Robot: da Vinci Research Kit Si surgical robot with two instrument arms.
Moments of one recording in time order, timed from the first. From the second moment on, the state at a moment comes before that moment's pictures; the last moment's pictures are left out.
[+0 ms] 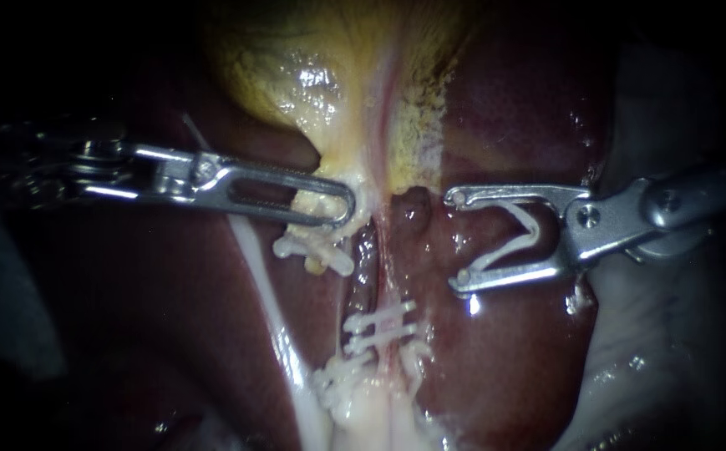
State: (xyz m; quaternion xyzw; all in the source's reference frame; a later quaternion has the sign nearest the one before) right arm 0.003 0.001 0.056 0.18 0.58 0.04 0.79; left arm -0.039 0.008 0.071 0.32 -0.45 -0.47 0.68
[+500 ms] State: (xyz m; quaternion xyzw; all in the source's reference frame) right arm 0.003 0.001 0.056 0.18 0.58 0.04 0.79; left arm -0.034 0.010 0.063 0.32 -0.45 -0.49 0.68
